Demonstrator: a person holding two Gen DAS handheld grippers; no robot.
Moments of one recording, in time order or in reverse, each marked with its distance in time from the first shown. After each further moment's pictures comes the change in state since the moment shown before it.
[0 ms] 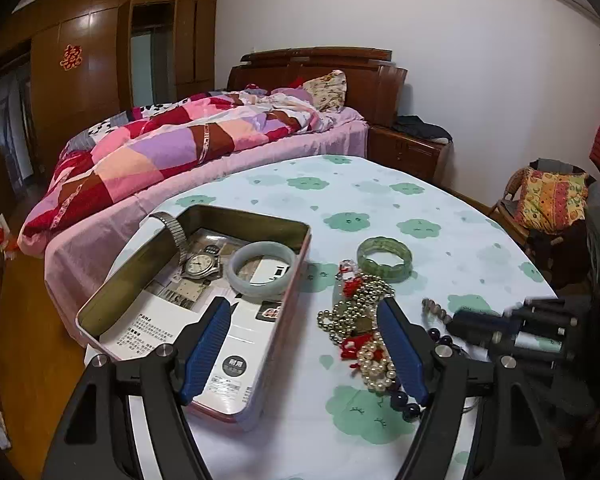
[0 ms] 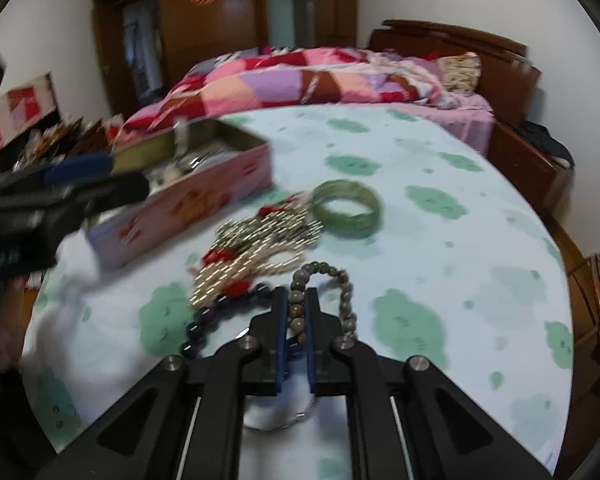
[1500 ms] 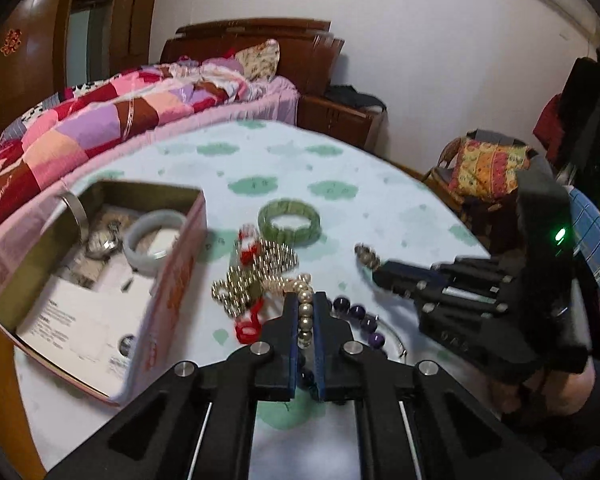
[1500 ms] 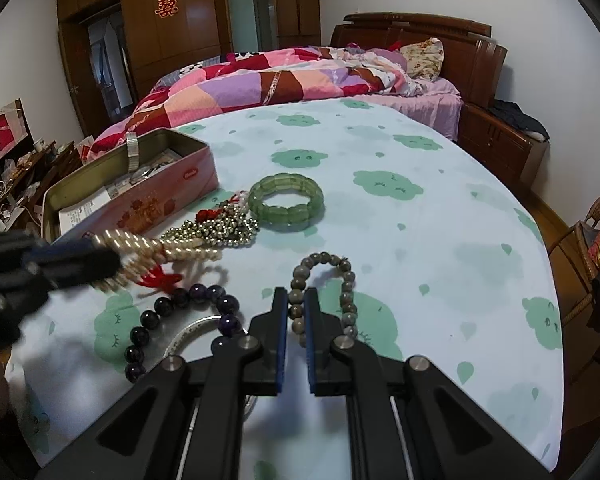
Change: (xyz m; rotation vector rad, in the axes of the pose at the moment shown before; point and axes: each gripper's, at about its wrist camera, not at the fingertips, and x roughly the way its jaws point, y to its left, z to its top) left arm 0.004 -0.037 -0.005 0.042 0.111 -0.259; right arm 0.002 -0.030 -0.008 0.086 0.002 -0.057
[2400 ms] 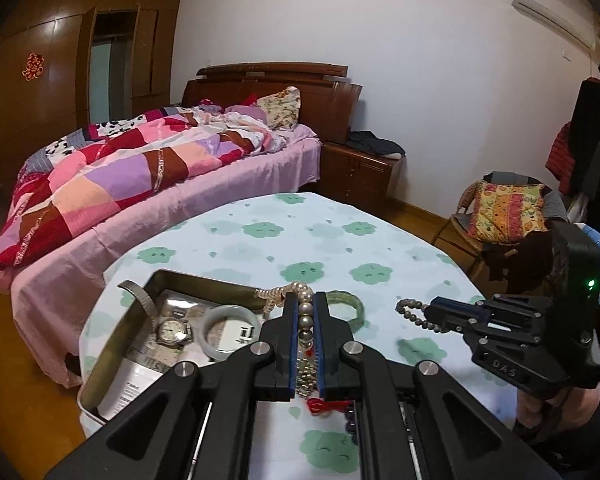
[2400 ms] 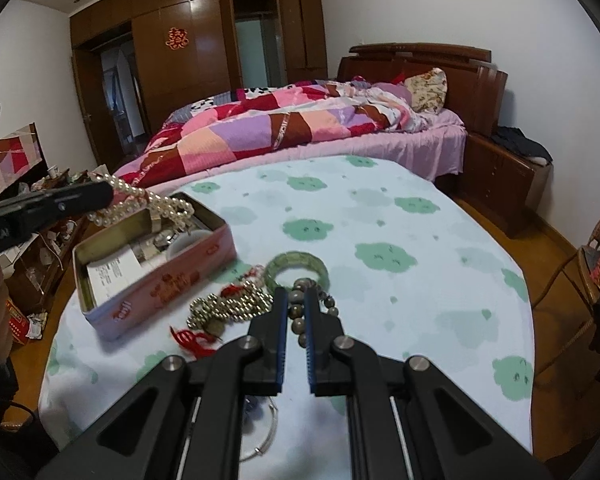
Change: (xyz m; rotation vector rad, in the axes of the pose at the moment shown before) left arm -0.040 0.039 0.060 0.003 -0.144 0.085; right arm -0.035 0.002 0.047 -0.002 -0.123 0.049
